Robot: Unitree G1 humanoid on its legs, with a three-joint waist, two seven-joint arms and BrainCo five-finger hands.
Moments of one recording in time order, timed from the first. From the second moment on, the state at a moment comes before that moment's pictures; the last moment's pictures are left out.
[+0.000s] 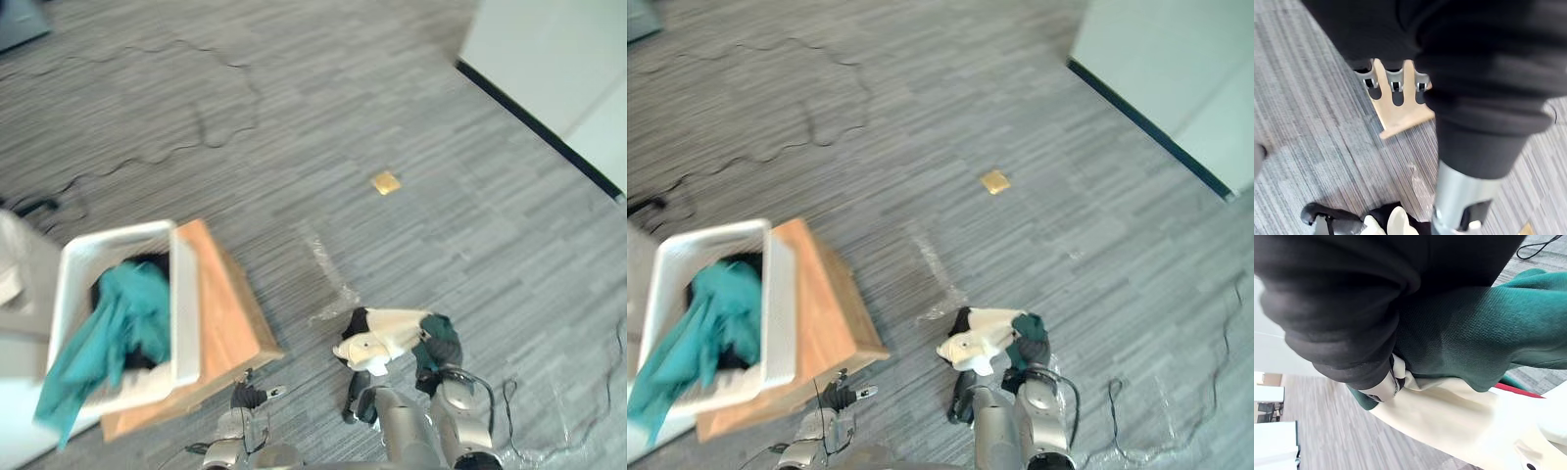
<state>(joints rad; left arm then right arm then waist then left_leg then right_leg) 0.02 0.04 0.01 0.89 -0.14 -0.08 0.15 0.05 0.02 0.03 0.44 0.08 -0.09 -0.28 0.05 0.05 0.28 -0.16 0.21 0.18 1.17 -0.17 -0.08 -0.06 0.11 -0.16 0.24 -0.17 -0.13</state>
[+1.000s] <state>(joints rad) 0.10 0.01 0.09 0.98 -0.26 -0.14 0.16 0.01 -0.11 0.22 -0.11 -0.06 -0.17 -0.17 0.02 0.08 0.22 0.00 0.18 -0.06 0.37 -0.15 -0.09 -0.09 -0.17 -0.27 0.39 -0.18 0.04</state>
